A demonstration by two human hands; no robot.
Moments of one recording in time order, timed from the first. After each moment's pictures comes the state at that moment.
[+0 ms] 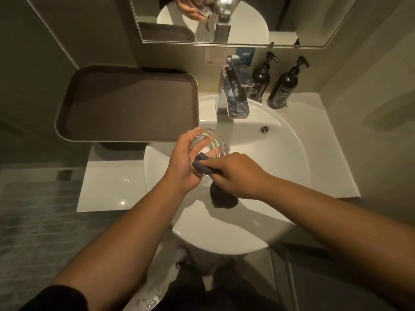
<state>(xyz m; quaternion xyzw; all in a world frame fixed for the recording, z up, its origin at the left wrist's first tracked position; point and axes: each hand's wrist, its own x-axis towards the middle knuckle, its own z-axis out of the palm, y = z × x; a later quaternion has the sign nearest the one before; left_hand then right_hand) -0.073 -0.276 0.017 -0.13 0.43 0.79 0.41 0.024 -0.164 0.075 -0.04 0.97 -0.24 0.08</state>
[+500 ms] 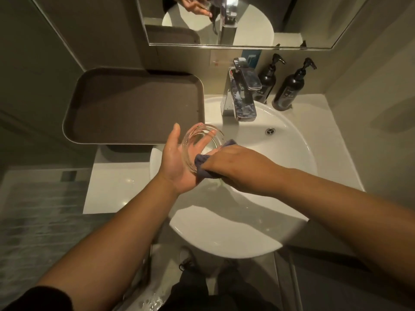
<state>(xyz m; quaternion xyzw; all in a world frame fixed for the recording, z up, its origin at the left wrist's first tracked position) -0.084 -0.297 0.038 -0.11 0.33 0.80 0.49 0.002 -0.154 0.079 -0.23 0.97 -0.10 0.03</state>
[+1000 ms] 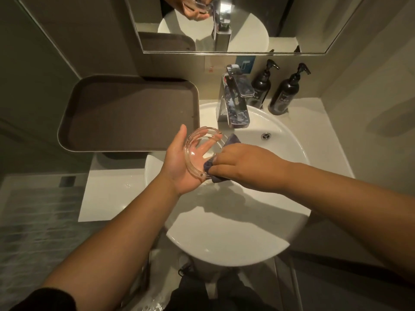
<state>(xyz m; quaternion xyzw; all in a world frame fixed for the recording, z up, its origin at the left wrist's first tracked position) -0.088 -0.275 0.043 -0.11 0.32 0.79 0.51 0.001 -0.114 0.074 -0.31 0.95 -0.06 -0.05</state>
